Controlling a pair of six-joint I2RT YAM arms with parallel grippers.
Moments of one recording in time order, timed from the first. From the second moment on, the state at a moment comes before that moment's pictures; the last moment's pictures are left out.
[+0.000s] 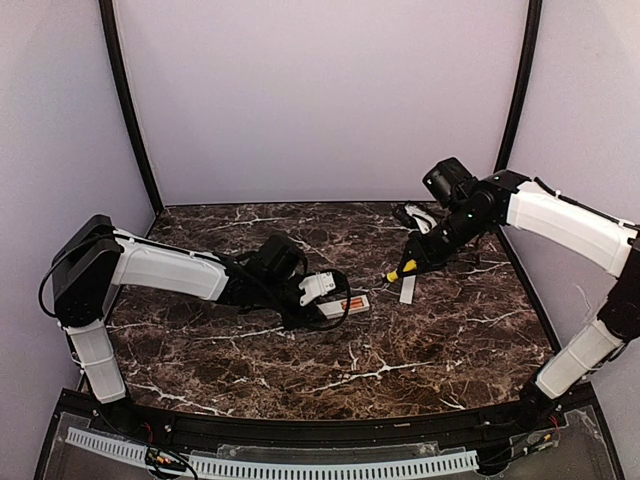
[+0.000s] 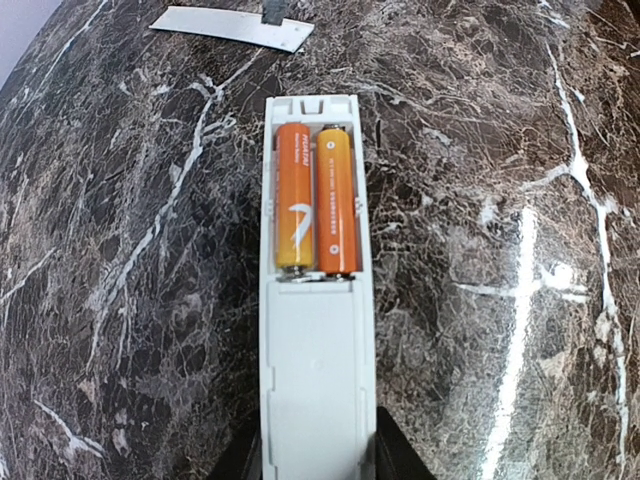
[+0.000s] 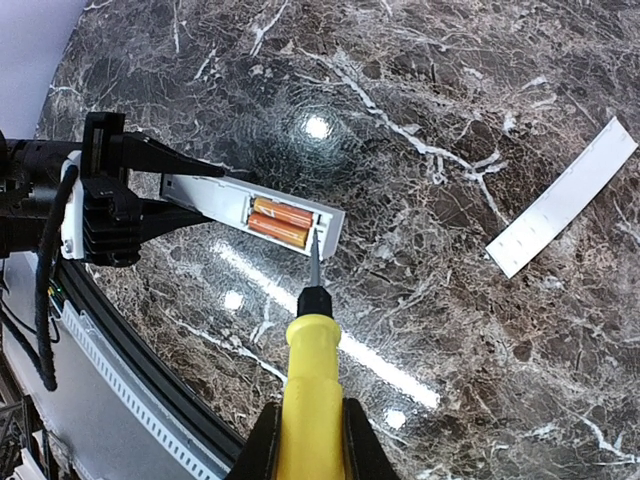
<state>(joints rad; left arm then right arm) -0.89 1.84 1.11 -0.12 0.17 0.42 0.61 1.50 1.36 -0.97 -0.35 0.22</state>
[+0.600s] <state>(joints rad) -0.90 1.84 1.10 -0.12 0.18 0.43 0.63 1.55 1.35 -0.92 -0.40 0.22</state>
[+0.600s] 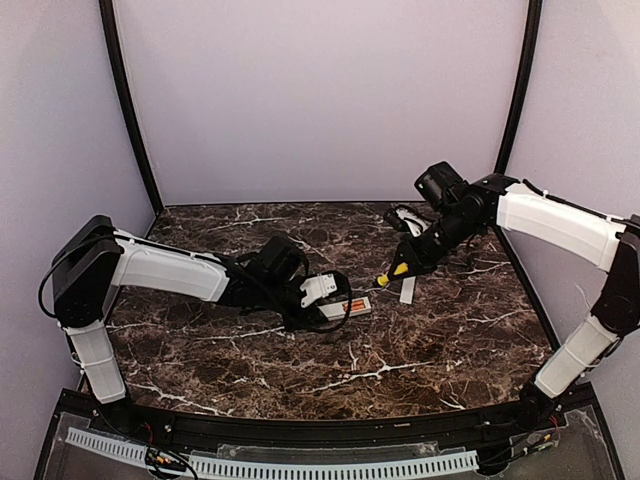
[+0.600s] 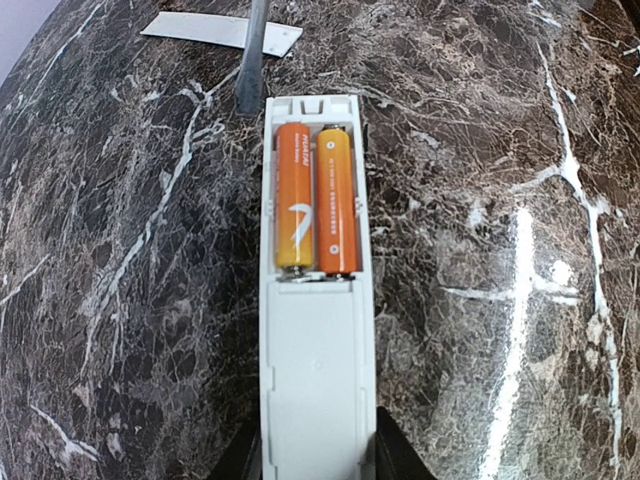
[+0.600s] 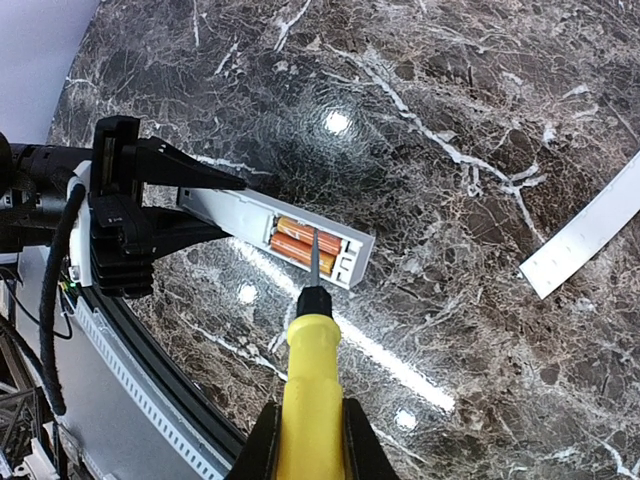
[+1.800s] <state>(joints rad) -0.92 1.84 1.10 -0.12 0.17 0.43 0.63 1.57 1.33 -0.95 -0.38 0.24</state>
